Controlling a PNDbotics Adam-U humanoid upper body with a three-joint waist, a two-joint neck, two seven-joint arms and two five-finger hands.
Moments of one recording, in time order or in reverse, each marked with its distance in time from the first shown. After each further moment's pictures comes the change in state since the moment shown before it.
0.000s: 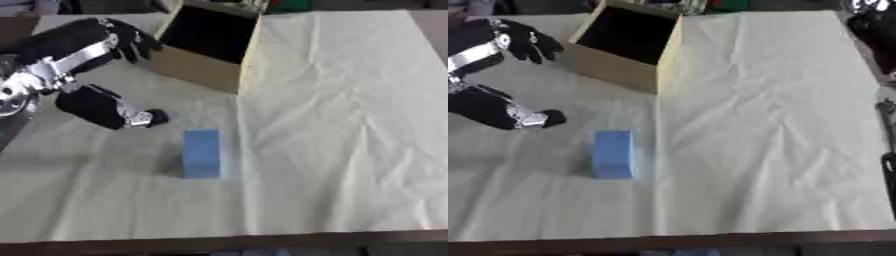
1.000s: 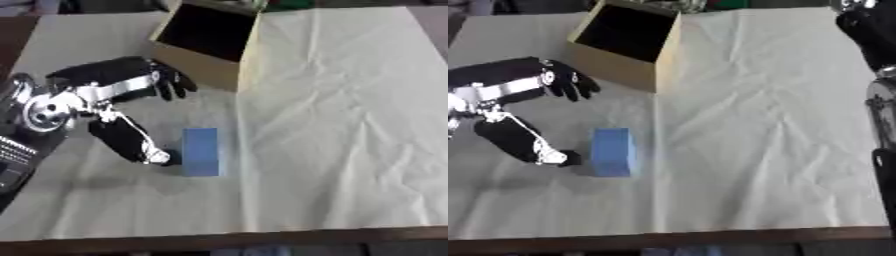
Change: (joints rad) left arm -0.031 -0.137 -0.121 0.000 -0.019 0.098 -0.149; right arm 0.017 0.000 0.002 0.000 -0.007 0.009 0.005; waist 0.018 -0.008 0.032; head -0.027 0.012
